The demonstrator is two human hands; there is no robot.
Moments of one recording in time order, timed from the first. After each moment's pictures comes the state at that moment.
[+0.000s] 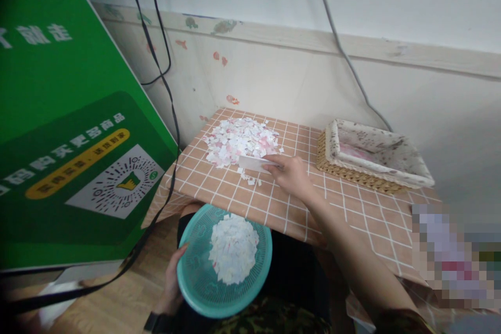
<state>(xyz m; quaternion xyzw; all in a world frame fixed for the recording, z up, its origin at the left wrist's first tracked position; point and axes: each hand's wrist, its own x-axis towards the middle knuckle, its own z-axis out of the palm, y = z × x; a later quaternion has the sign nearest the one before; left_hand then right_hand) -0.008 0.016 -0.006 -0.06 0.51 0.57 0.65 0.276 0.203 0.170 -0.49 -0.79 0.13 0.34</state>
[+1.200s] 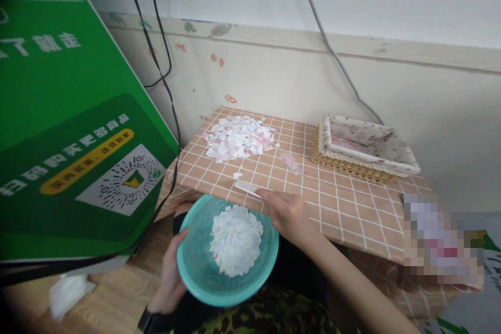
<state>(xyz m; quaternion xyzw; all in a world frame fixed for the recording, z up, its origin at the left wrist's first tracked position) 0.016 0.017 0.069 -0.06 0.47 0.58 0.67 0.279 0.098 0.144 -0.40 -0.84 0.12 0.34</state>
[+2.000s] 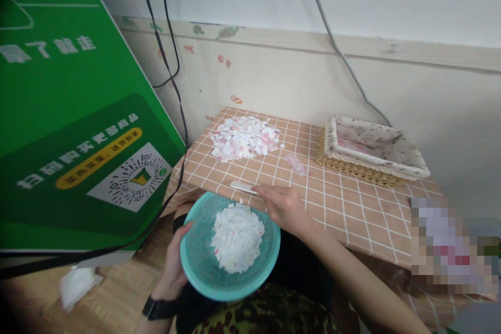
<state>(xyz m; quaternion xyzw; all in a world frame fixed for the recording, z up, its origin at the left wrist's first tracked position) 0.007 0.025 0.072 -0.02 0.46 0.58 0.67 0.266 0.115 0.146 -0.35 -0.86 0.14 0.36</state>
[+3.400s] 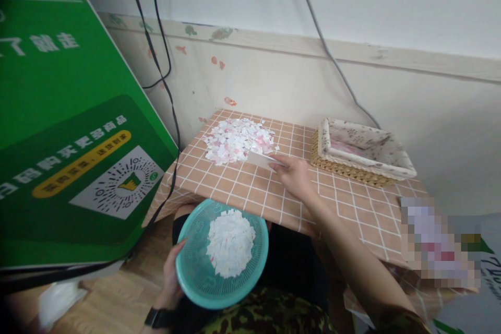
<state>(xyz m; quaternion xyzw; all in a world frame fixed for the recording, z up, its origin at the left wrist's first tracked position) -0.008 0.010 0.000 -0.07 0.47 0.59 0.65 0.294 0.191 0.151 -0.53 -0.74 0.09 0.40</state>
